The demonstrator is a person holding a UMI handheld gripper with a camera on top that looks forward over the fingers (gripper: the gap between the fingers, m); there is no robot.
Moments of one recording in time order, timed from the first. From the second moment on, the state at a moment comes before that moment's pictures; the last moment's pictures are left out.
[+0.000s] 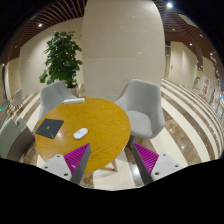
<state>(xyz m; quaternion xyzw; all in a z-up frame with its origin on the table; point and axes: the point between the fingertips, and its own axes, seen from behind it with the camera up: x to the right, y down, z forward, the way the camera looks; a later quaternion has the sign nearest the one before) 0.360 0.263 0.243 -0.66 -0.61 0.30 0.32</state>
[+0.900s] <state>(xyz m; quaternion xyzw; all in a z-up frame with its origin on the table) 0.229 0.058 0.089 -0.61 -0.65 0.34 0.30</state>
